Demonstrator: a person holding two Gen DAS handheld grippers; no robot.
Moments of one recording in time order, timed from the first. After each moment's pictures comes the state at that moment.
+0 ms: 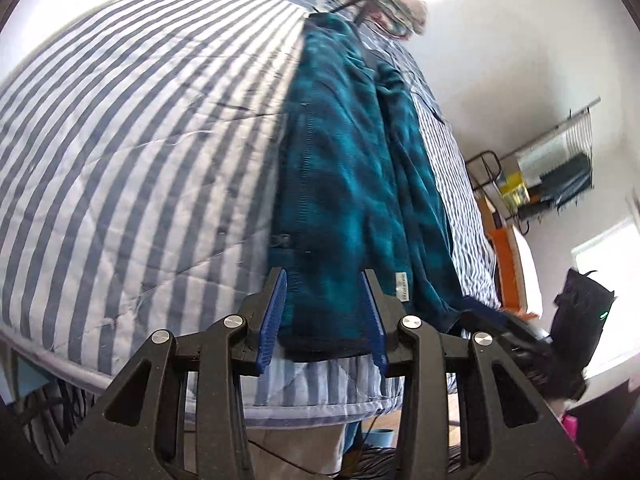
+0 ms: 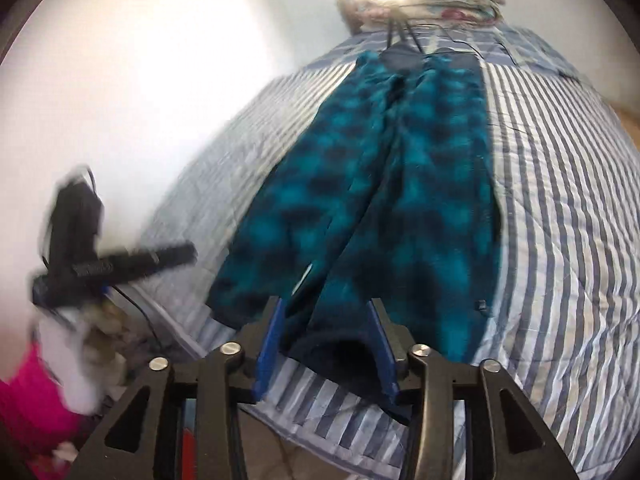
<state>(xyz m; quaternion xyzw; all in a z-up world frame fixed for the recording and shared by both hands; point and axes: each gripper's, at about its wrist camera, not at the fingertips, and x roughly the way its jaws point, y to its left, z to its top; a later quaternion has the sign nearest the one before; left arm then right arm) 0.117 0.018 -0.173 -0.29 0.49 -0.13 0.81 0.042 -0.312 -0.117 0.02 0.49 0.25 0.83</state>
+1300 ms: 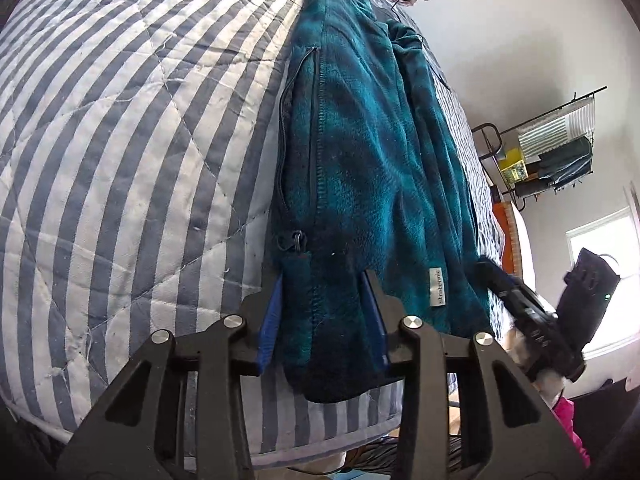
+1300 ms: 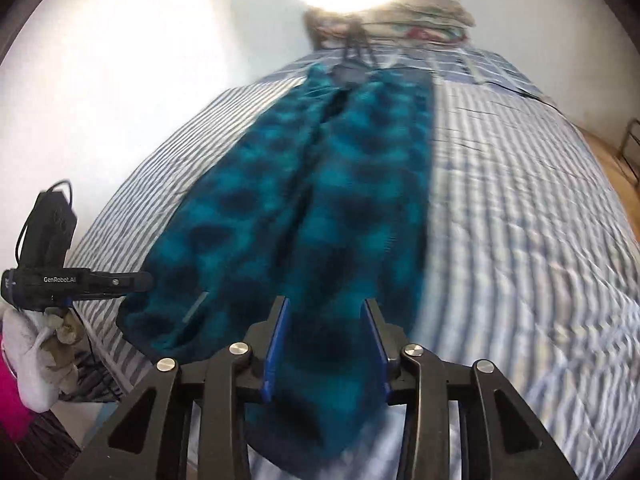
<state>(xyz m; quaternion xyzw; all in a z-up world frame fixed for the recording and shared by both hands) 0.155 -0.004 -0.226 -0.28 0.54 -0.16 0.77 0.076 -0.341 -0.147 -0.01 0.46 0.21 0.86</state>
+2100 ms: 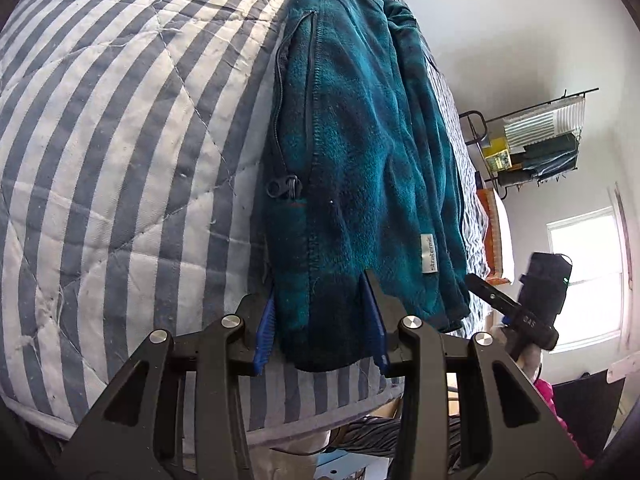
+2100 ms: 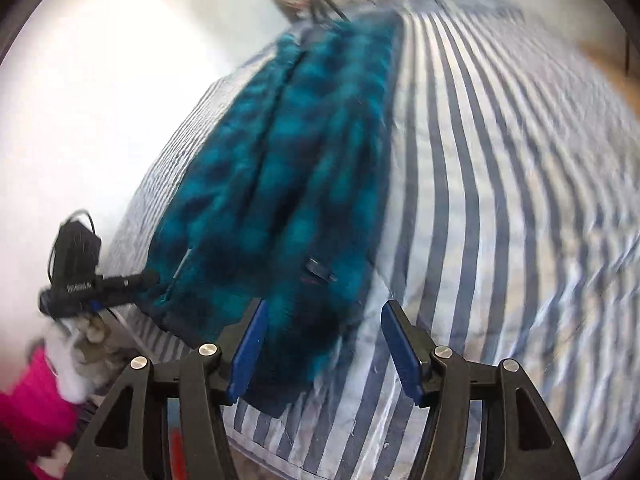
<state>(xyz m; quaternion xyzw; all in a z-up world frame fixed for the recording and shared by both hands) 0.131 -0.002 -0.235 -0.30 0.57 -0.19 0.74 0.066 -0.426 -0.176 0.15 0.54 0.23 0.79</state>
